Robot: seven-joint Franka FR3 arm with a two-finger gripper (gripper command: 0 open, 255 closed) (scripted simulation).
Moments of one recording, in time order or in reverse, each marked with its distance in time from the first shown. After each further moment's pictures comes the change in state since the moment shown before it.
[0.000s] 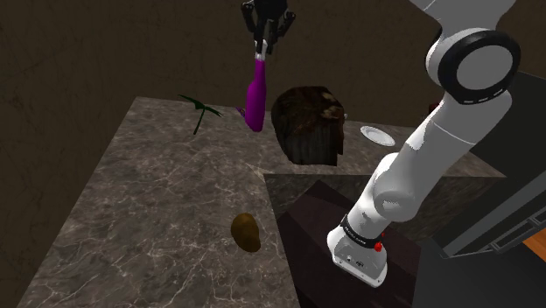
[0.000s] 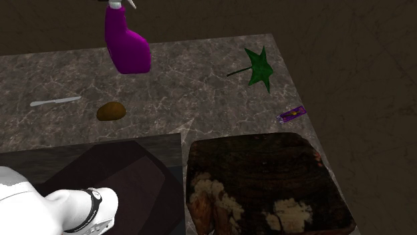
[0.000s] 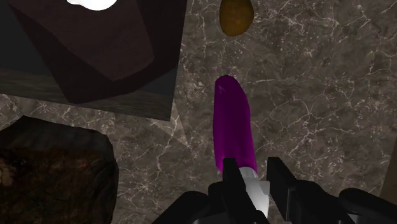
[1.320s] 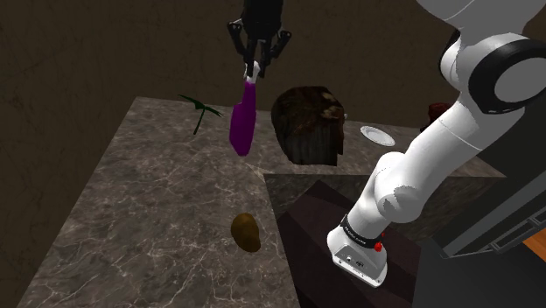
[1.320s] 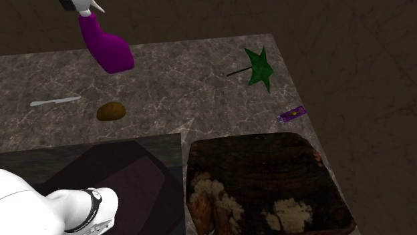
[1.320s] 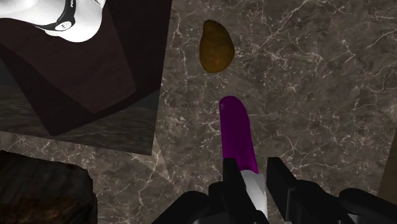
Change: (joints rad) arm 0.080 -0.104 0.098 -0.197 0.049 0.101 0.180
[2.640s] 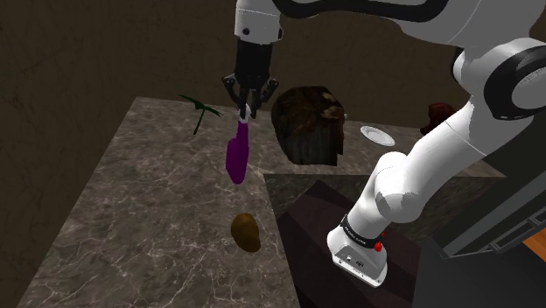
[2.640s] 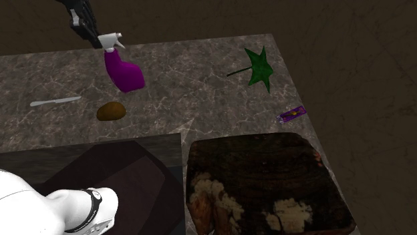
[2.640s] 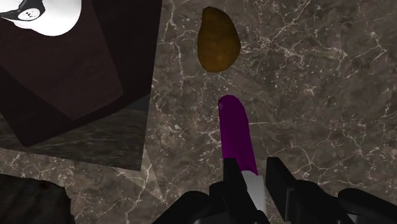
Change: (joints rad) arm 0.004 -0.079 0.001 -0.357 0.015 0.279 -0.024
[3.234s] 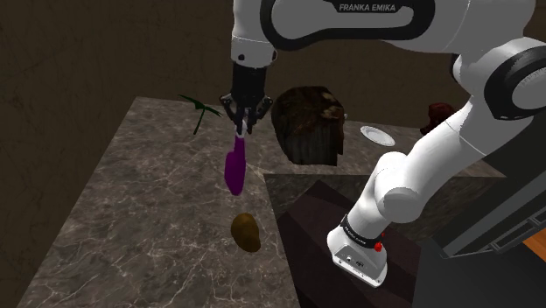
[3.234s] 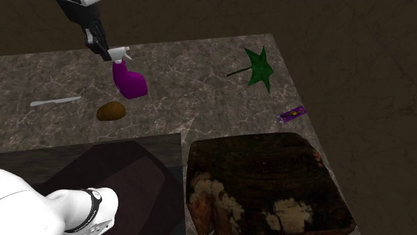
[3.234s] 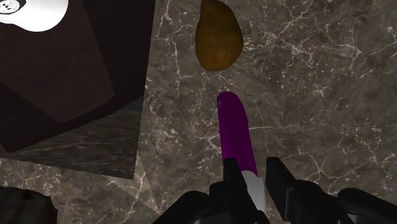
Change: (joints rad) arm 0.003 0.001 0.006 -0.121 0.003 0.122 -0.005
